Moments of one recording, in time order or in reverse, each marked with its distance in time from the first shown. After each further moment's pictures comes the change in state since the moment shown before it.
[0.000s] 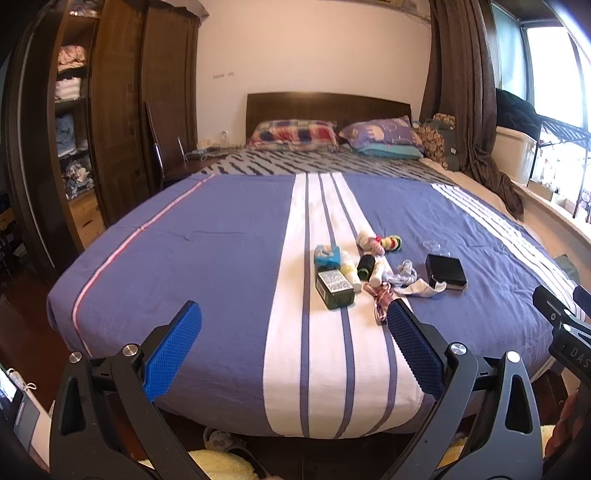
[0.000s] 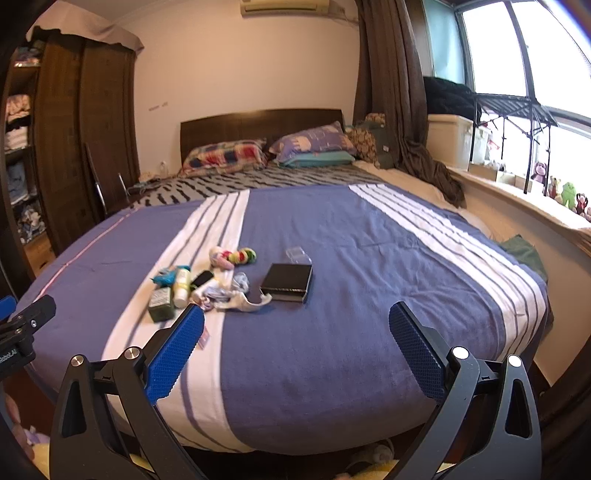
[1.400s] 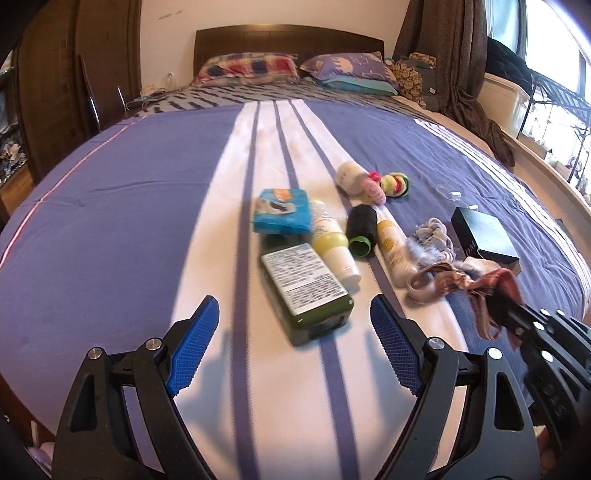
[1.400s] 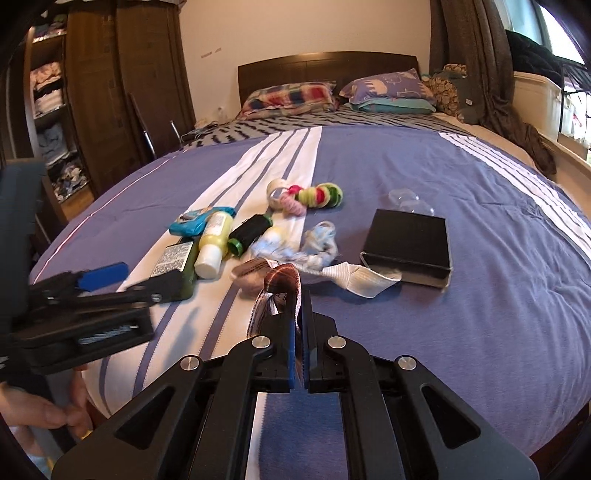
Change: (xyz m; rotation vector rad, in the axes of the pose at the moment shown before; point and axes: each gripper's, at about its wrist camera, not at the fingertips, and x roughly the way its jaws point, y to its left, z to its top) left arm 0.201 -0.037 -0.006 0.057 0.241 -0.160; right arm 0.152 0.054 -0.025 -0.079 0.199 0.269
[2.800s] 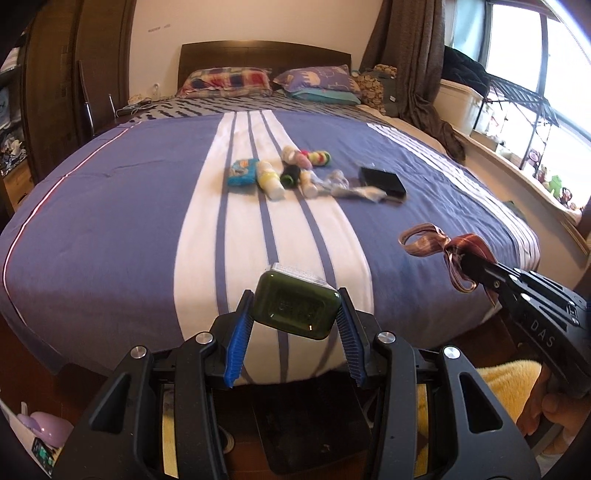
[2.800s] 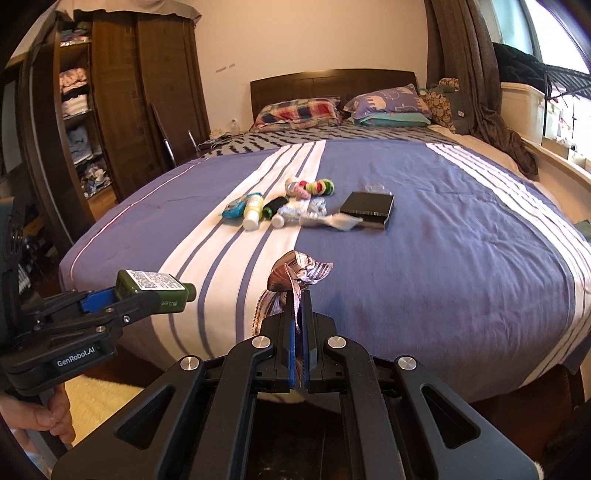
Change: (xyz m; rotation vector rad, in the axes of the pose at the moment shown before) left arm -0.154 -0.027 -0.113 0.025 -0.046 -0.103; right arm -0.138 0.001 -0.072 -0.015 -0.043 0.031
